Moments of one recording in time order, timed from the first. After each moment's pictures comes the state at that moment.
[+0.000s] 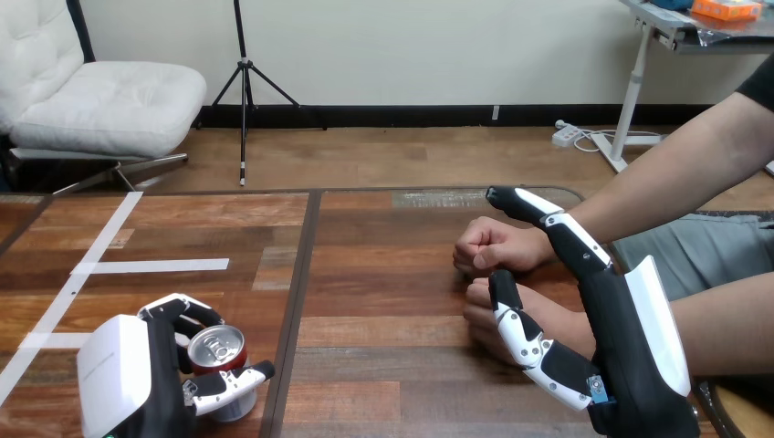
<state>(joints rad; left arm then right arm) 0.23 0.19 -0.07 0.09 0.68 -0.06 0.54 0.39 -0.12 0.07 -0.31 -0.40 -0.54 -0.08</state>
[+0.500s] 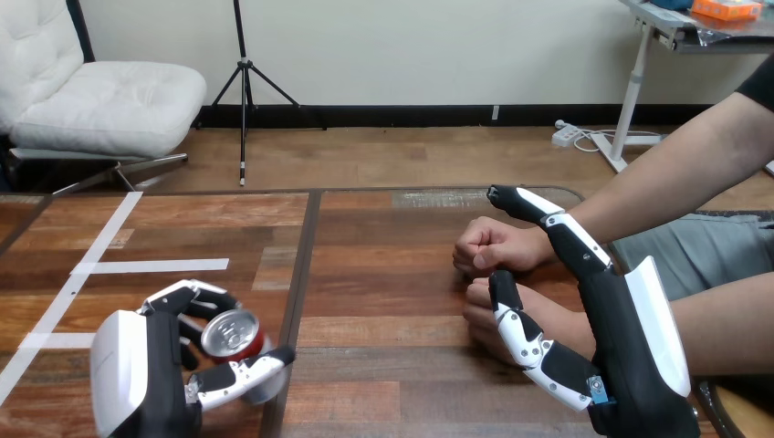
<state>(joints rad) 0.26 0.19 -0.06 0.08 0.55 -0.24 0.53 0.39 -0.12 0.06 -0.31 -0.41 -0.54 -0.08</state>
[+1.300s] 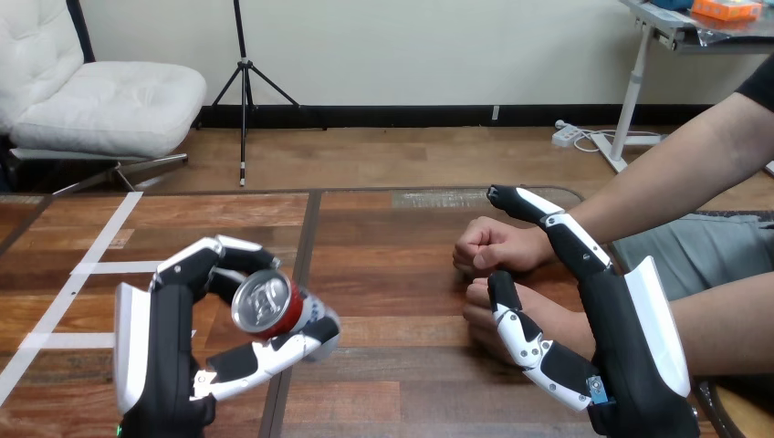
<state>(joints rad) 0.29 0.18 -0.06 0.00 0.41 -0.62 0.45 0.39 -0.12 0.06 -0.31 -0.41 -0.54 -0.08</state>
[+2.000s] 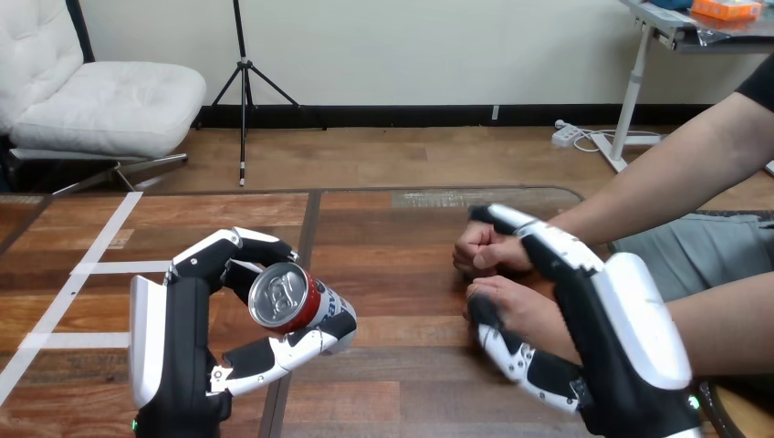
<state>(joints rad) 0.28 0.13 -0.06 0.00 0.45 -0.65 0.44 0.39 -0.15 0.03 -0.39 -0.61 -0.45 -0.04</state>
